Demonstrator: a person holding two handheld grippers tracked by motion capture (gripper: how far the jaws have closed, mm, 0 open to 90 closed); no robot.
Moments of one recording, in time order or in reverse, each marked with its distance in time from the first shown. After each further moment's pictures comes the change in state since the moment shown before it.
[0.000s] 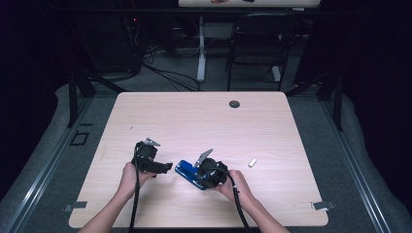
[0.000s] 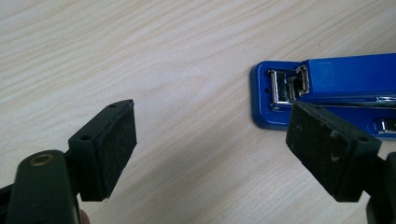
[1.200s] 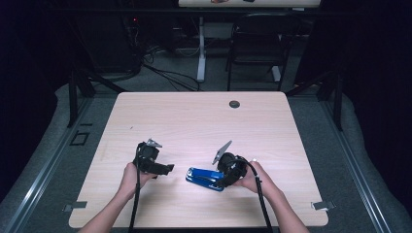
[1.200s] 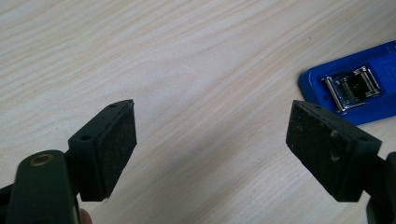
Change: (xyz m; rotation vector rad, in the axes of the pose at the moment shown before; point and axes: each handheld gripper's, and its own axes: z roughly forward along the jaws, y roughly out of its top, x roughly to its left) left arm -0.004 0.000 0.002 0.011 -0.017 0.028; right arm -0.046 -0.030 -0.028 0.066 0.162 -0.063
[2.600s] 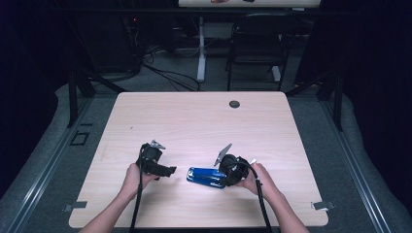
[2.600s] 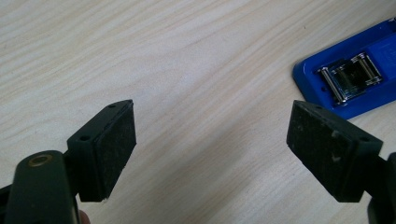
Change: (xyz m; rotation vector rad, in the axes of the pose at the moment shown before) left arm -0.005 0.000 0.008 0.029 -0.013 0.027; right arm 0.004 -0.005 0.001 0.057 -0.107 -0.021
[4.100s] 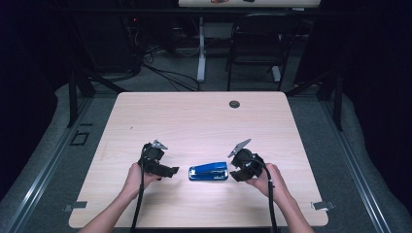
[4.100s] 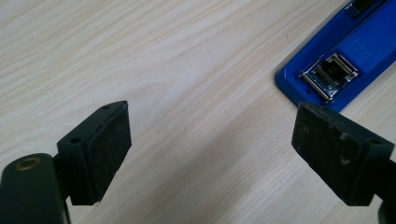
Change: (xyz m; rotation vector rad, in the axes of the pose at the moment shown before) left arm -0.005 0.003 0.000 -0.032 -0.024 0.030; right arm -0.010 -0.020 -0.047 0.101 -0.137 0.196
